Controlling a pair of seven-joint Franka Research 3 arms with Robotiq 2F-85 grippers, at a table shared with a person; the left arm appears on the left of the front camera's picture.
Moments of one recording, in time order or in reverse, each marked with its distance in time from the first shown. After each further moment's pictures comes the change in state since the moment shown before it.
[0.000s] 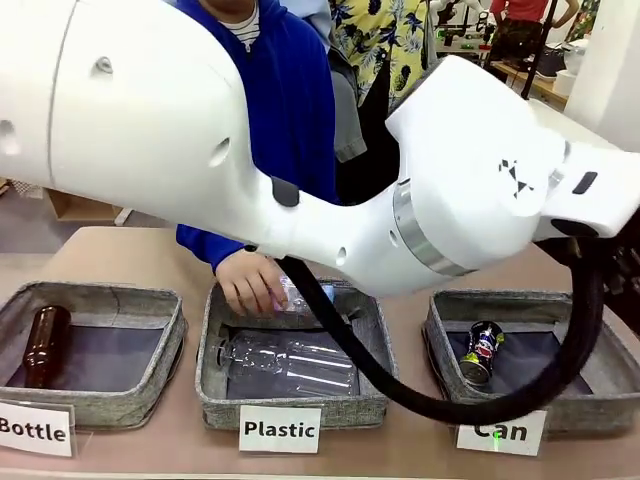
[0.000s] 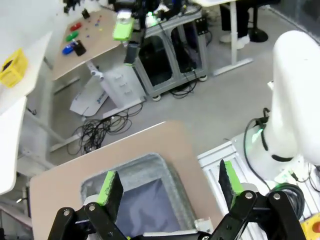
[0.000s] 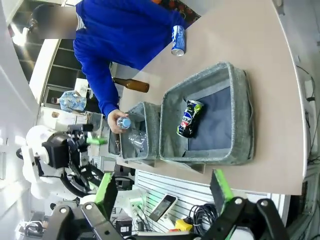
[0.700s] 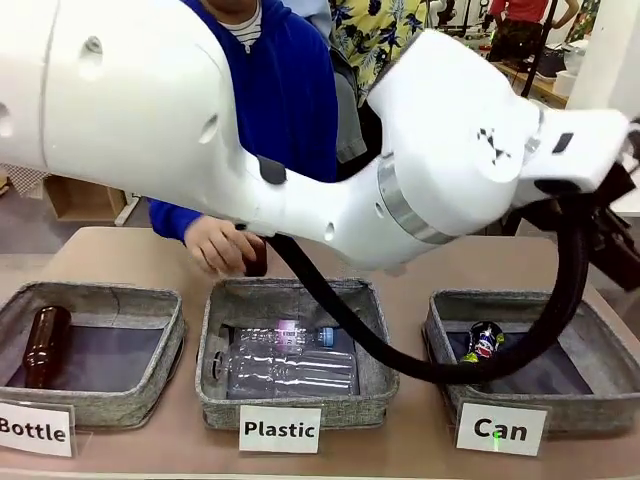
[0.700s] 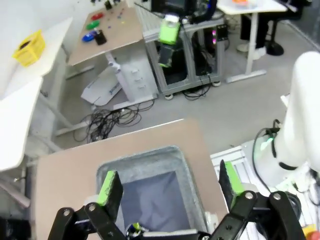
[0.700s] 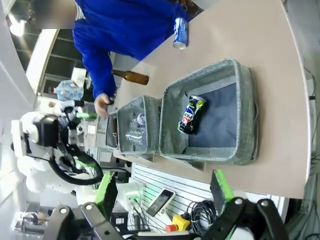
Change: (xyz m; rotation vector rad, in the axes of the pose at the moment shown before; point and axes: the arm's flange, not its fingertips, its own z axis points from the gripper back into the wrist) left arm 0.003 0.027 0.036 0.079 -0.002 0.126; right arm 0.009 0.014 -0.018 -0.015 0.062 0.039
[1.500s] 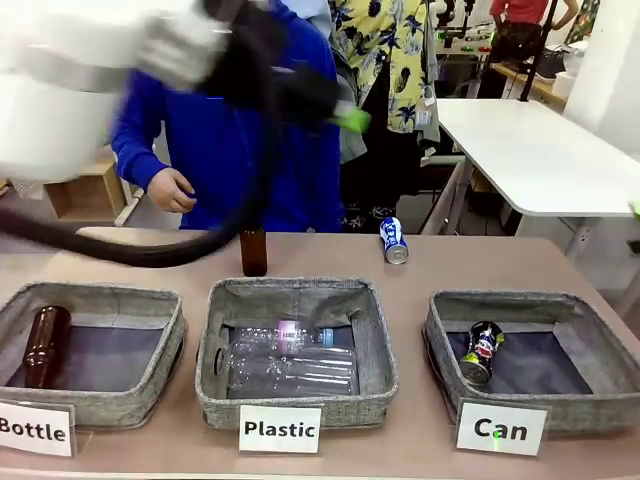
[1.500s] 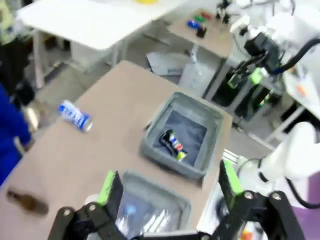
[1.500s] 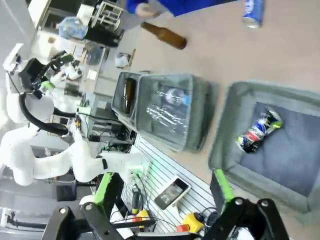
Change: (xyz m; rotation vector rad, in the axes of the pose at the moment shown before) left arm -0.119 0.015 0.336 0.319 -0.090 0.710; right arm 0.043 0.132 -0.179 0.038 0.281 0.190
